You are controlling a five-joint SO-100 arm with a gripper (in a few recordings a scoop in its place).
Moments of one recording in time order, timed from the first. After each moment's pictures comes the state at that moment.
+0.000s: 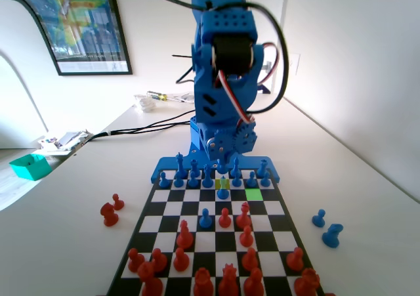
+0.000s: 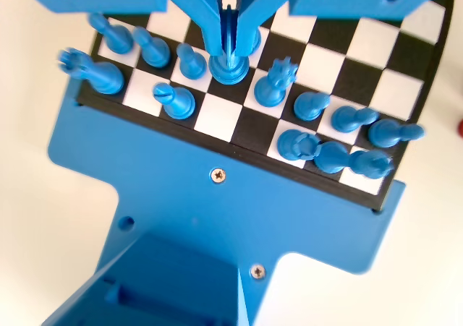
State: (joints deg) arm -2.6 92.5 126.2 66.8 -107.3
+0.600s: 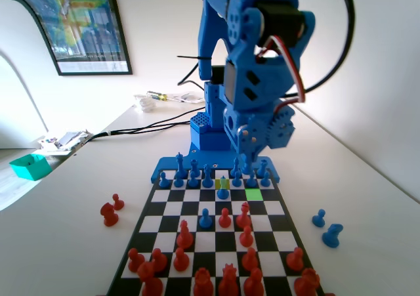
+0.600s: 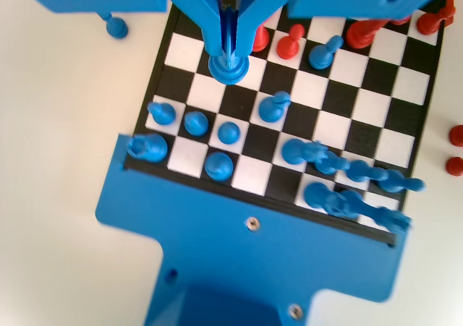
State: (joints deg) arm -13.5 89.3 112.9 71.3 -91.6
